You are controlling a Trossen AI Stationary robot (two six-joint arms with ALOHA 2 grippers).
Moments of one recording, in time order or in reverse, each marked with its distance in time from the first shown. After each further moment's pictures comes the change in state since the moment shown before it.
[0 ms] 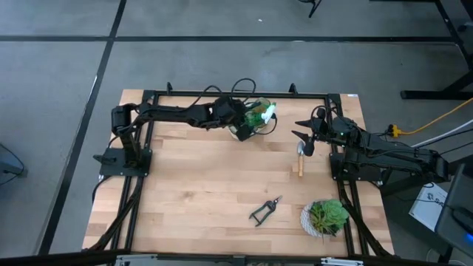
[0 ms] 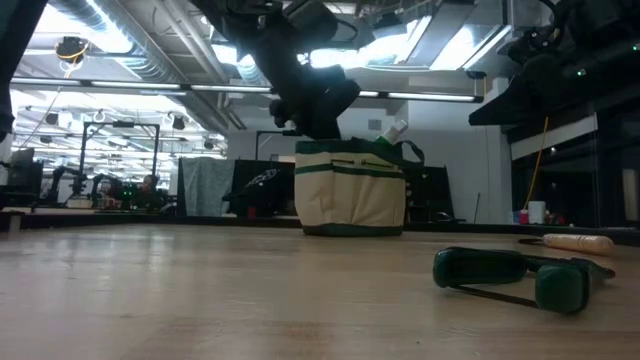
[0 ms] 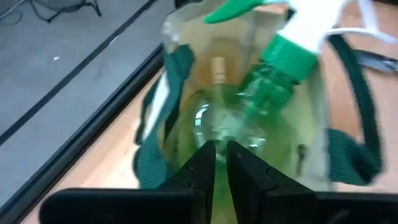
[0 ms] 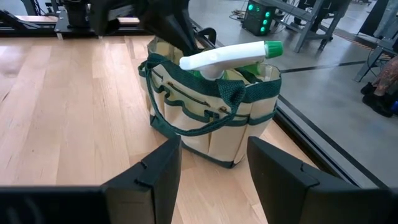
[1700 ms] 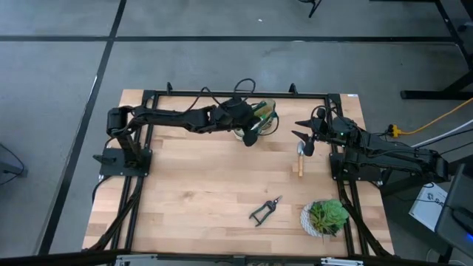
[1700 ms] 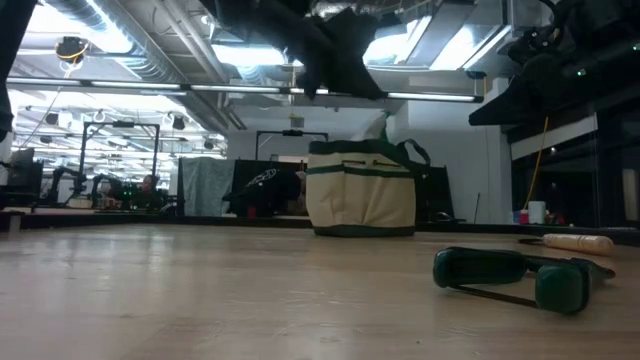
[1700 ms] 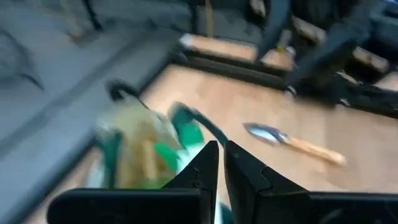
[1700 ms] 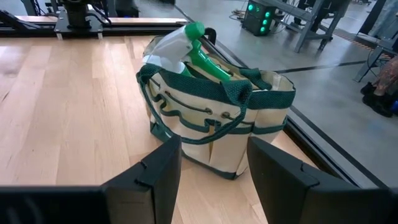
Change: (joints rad) left arm -0.082 -0.046 -0.002 0.279 0.136 0.067; right arm 0.000 0.000 0.000 0.000 0.000 0.000
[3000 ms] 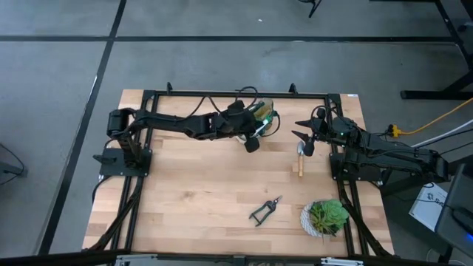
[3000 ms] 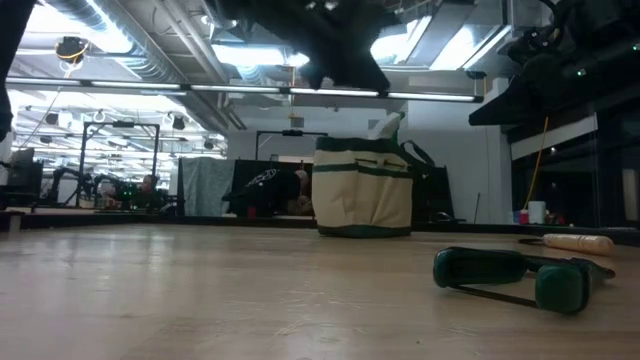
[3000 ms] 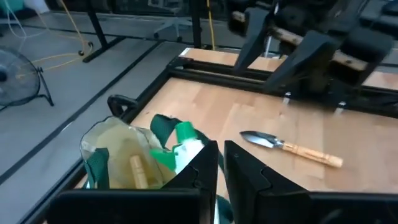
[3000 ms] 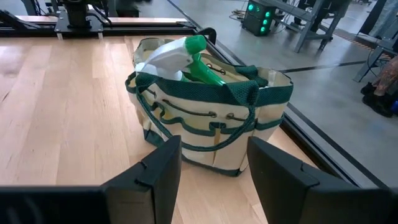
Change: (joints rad) left arm -0.069 0.009 0.002 0.035 -0.087 0.037; right arm 0.000 0.000 0.000 0.000 0.000 0.000
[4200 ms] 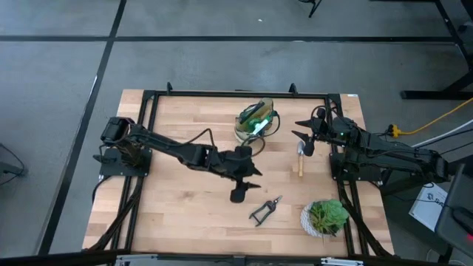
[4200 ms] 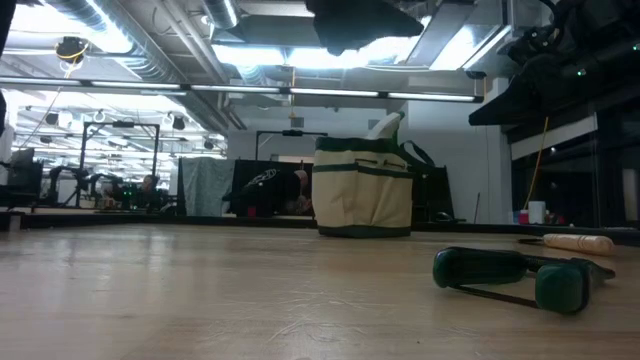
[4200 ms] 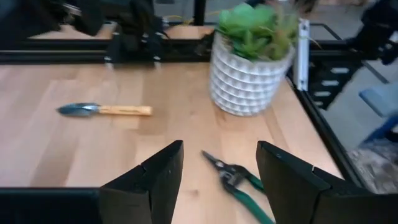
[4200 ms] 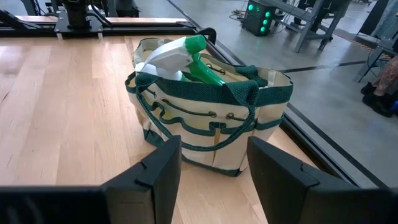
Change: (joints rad) left arm -0.318 -0.011 -0.002 -0.103 0.229 -0.054; right arm 0.000 0.000 0.000 0.000 0.000 0.000
